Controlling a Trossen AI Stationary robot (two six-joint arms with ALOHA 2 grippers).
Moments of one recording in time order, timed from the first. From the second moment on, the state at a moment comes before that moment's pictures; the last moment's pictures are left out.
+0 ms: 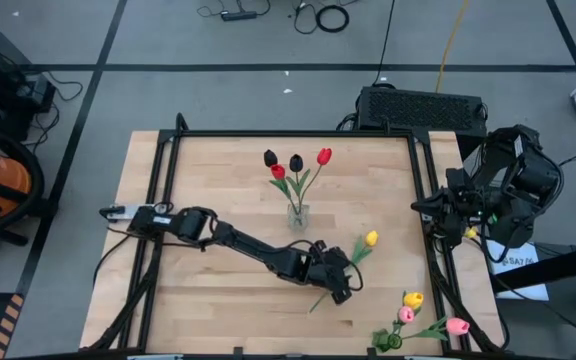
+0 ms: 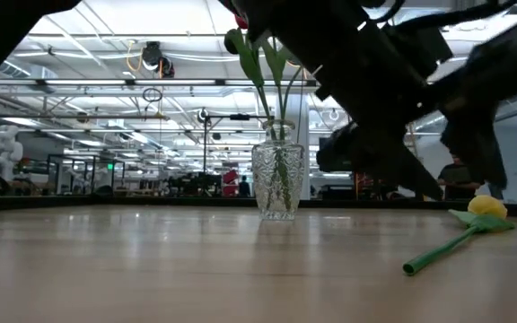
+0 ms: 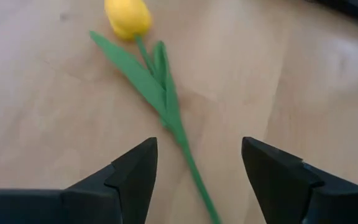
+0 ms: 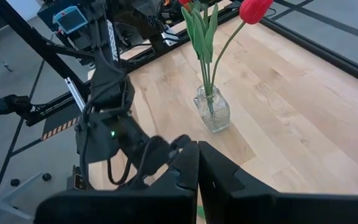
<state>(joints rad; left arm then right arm) -0.30 2.44 1.91 -0.23 -0.37 -0.62 1.05 0.83 1.29 -1.44 0.94 1.32</state>
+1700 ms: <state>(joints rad) -0.37 2.07 1.91 -0.11 -0.93 -0.36 1.06 0.86 1.28 -1.53 0.71 1.41</state>
